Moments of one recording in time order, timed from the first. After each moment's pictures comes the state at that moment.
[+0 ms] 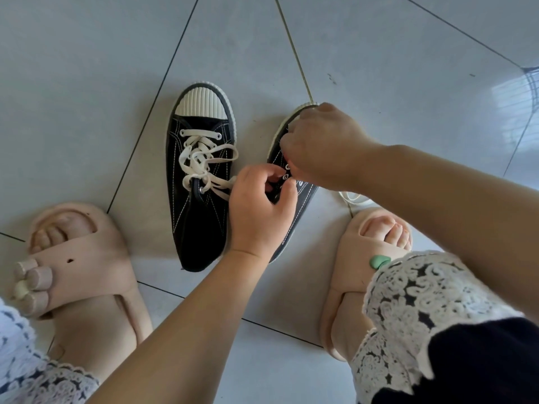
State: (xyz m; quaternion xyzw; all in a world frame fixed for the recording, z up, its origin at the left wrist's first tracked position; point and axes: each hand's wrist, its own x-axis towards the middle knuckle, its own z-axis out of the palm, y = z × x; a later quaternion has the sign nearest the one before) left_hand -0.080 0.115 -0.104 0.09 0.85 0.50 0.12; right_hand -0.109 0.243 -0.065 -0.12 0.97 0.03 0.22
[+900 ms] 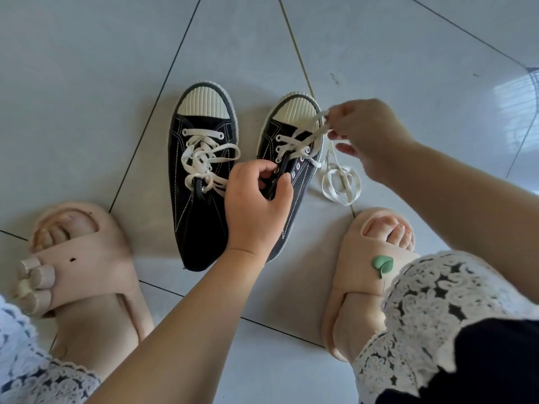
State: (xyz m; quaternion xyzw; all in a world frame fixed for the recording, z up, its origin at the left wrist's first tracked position) left_hand -0.085 0.111 -0.106 0.05 0.85 0.50 0.12; right_hand -0.107 0.273 -0.062 0.47 0.71 -0.51 0.17
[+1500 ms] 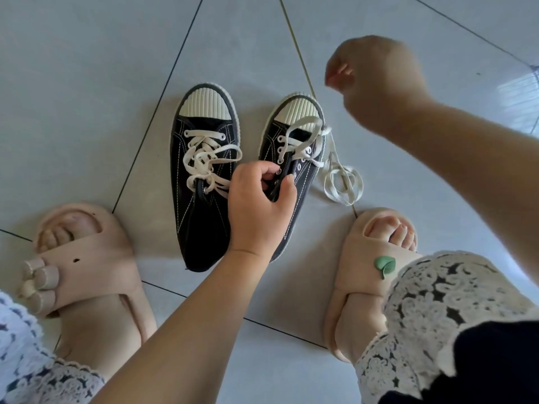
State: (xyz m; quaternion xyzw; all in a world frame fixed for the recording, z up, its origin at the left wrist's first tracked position) left_hand -0.083 0.112 -0.106 0.07 0.86 0.49 0.12; right_hand -0.135 0.291 -0.052 0.20 0.96 -0.16 0.07
